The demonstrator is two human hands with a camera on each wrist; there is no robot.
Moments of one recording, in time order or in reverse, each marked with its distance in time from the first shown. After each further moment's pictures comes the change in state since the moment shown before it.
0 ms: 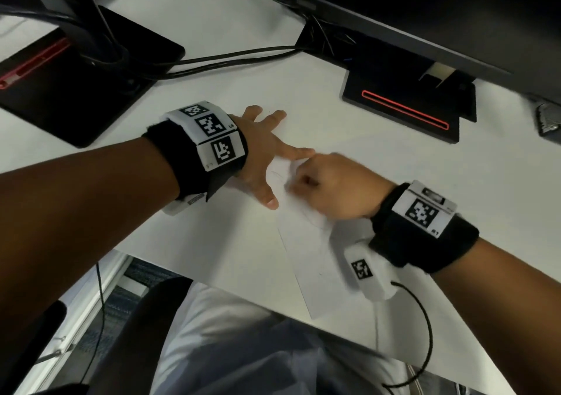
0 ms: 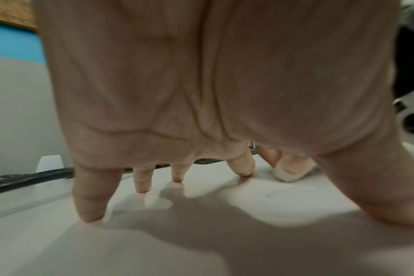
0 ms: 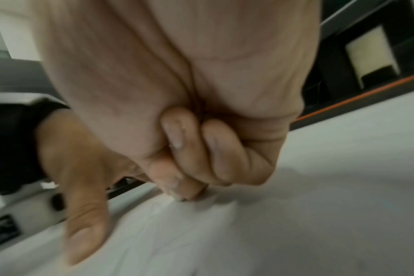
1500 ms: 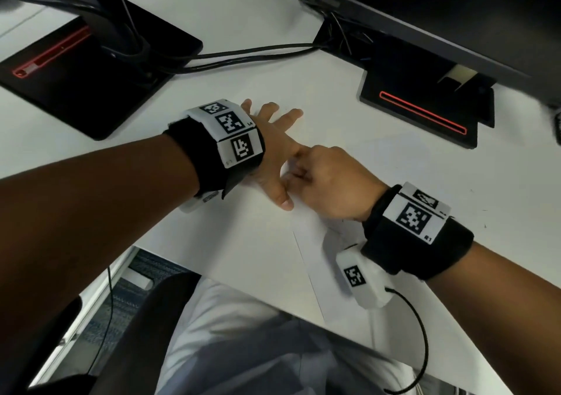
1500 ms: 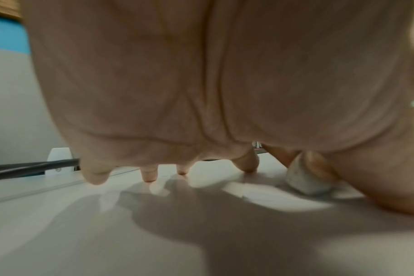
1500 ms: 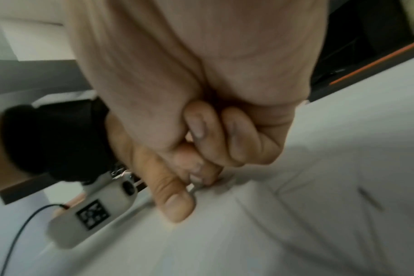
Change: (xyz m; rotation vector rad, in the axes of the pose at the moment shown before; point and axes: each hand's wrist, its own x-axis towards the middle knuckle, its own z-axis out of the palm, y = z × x) left_hand -0.001 -0.004 0.004 0.017 0.032 -0.001; right_hand 0.016 -0.024 0.005 0.147 0.077 0.073
